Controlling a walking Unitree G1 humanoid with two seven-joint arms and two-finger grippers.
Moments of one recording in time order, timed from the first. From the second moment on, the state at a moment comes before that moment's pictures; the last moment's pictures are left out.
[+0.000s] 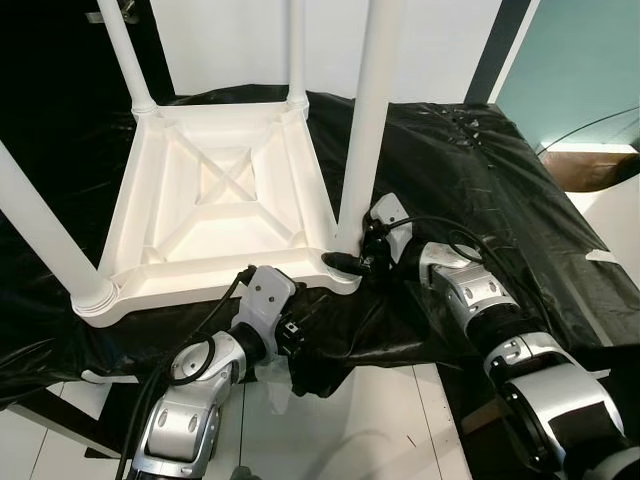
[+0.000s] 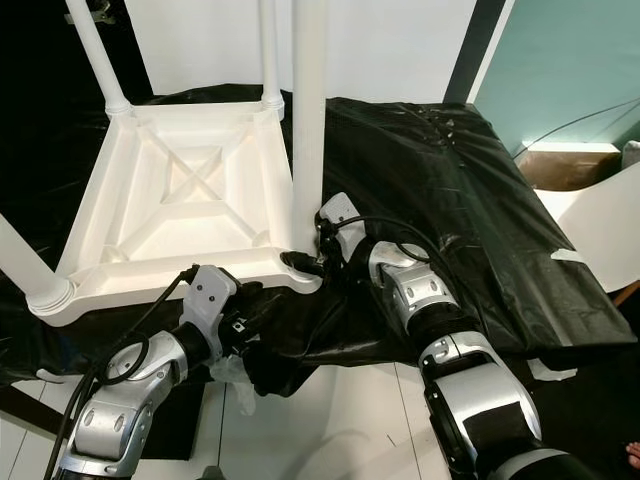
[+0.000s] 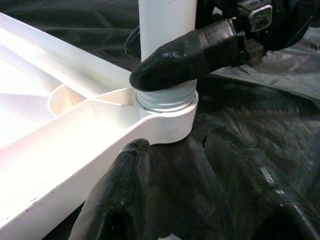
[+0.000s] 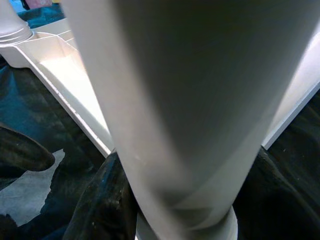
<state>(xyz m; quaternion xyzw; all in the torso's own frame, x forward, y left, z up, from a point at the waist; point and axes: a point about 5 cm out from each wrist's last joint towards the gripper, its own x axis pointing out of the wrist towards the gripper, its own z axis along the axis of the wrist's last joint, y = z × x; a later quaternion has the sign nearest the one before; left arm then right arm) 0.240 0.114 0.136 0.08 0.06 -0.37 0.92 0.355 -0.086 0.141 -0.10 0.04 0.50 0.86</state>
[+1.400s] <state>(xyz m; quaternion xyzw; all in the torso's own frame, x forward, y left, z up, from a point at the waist) 0.234 0.110 0.132 0.07 0.07 -0.38 0.92 0.330 -0.052 0.130 0.02 0.08 0.16 0.98</state>
